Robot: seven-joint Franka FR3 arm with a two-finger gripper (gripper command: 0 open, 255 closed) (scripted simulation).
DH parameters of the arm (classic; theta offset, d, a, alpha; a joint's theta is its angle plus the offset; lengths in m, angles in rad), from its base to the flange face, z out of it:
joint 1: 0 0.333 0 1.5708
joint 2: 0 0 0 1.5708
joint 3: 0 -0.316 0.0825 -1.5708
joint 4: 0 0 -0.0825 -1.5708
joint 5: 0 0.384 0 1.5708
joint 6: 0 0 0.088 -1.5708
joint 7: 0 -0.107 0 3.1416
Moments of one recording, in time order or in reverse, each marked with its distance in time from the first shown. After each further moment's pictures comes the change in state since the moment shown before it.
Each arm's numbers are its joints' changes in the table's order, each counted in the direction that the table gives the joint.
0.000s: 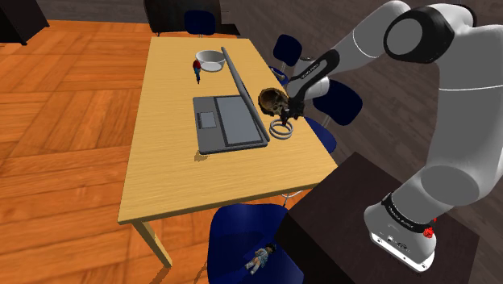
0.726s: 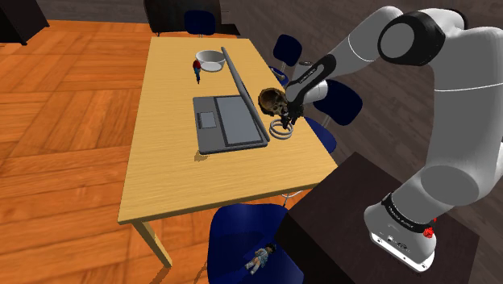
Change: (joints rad) arm -0.005 -0.044 -0.004 0.011 0.005 0.033 0.004
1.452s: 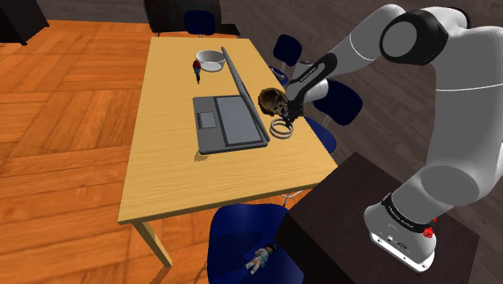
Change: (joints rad) arm 0.002 0.015 0.002 -0.004 -0.001 -0.010 -0.001
